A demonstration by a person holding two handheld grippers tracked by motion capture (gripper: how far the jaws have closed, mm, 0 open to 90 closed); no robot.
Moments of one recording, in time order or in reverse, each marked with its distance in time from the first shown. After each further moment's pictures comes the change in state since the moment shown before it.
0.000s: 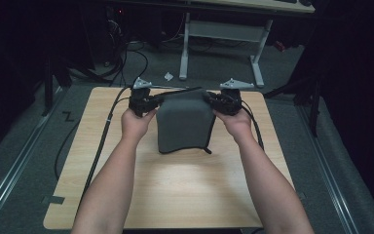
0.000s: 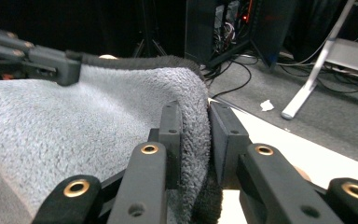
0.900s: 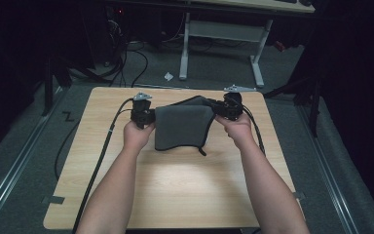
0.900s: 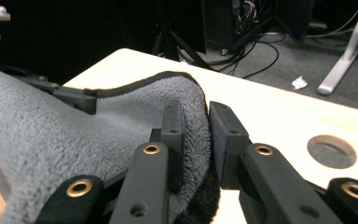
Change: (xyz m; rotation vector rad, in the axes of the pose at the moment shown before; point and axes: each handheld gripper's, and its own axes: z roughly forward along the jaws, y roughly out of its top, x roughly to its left) left arm 0.005 -0.042 0.015 0.063 -0.074 -0.073; right arm -0.017 -0.025 0.008 0.039 0.101 0.145
